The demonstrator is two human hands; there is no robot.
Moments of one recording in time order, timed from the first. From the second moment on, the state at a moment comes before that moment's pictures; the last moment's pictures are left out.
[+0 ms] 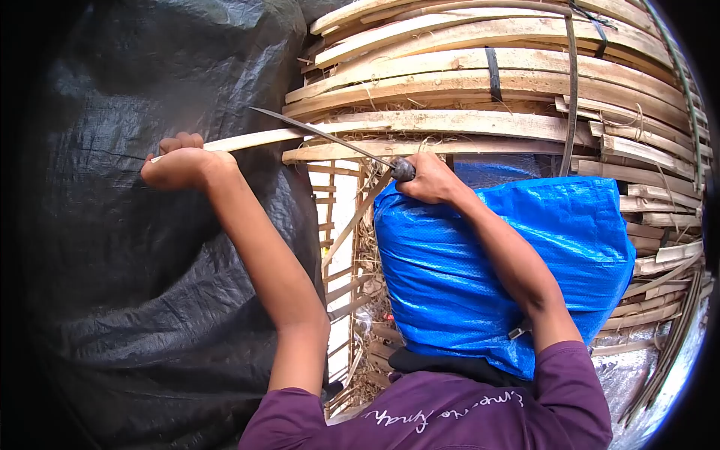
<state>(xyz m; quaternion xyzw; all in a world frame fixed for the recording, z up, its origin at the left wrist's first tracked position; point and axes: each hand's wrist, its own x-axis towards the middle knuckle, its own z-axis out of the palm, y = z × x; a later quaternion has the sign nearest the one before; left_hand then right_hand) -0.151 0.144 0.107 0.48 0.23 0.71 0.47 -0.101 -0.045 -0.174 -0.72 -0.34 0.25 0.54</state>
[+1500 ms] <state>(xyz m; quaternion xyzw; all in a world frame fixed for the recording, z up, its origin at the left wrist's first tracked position) -0.159 0.159 0.102 0.44 0.24 0.73 0.46 -0.090 -0.065 -0.253 -0.79 -0.15 0.32 0.49</state>
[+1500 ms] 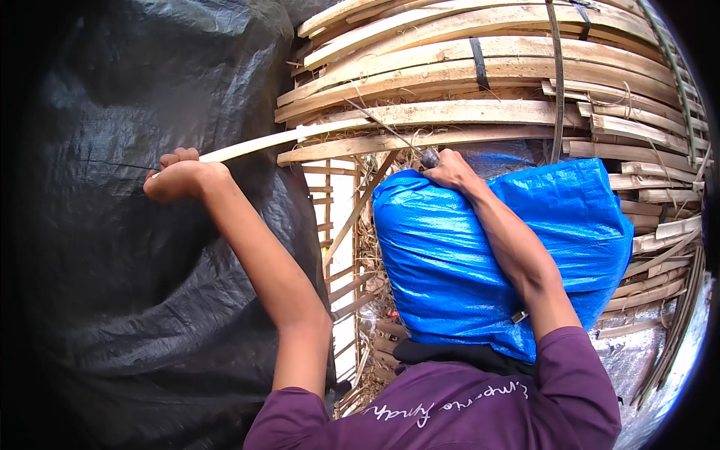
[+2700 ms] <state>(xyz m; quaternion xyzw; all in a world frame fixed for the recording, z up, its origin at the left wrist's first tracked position) -0.155 0.197 0.102 0.46 0.31 0.72 0.42 -0.096 -0.068 -0.250 -0.78 -0.18 0.31 0.51</state>
